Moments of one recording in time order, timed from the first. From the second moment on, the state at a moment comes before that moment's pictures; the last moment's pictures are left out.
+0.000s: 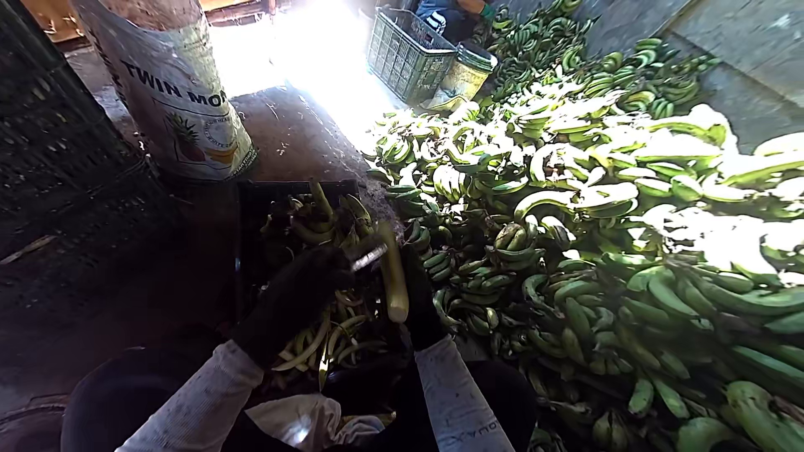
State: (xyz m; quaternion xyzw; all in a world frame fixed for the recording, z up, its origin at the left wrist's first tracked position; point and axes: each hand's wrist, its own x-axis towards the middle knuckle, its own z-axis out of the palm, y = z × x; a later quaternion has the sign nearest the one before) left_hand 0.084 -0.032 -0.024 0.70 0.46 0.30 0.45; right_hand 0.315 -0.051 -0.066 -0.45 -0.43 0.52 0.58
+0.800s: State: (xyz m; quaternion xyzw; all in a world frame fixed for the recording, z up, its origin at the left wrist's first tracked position) left_hand 0.105 -0.029 -0.059 0.80 0.49 0.22 0.27; right_hand 0.307 -0.050 -0.069 -0.50 -0.44 0.53 0.53
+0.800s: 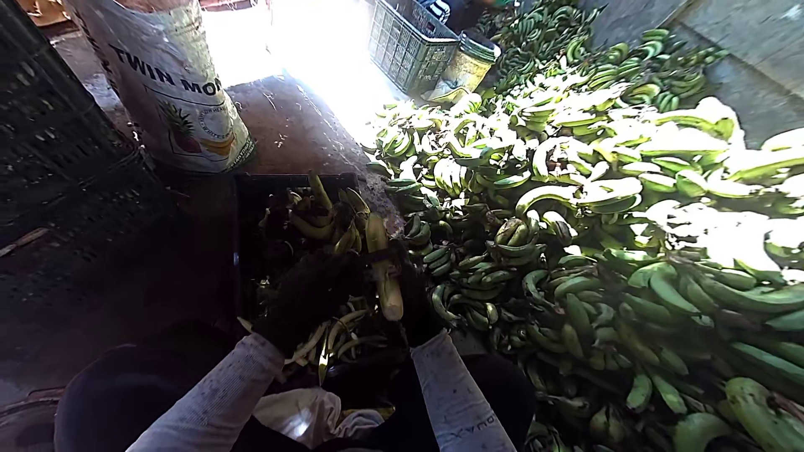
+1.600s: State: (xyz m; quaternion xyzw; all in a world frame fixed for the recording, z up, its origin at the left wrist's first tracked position) left_hand 0.101 -0.022 -0.045 0.73 0.54 0.29 0.30; right_hand 0.293 -0.029 -0.064 -0.42 -0.43 0.60 0.53
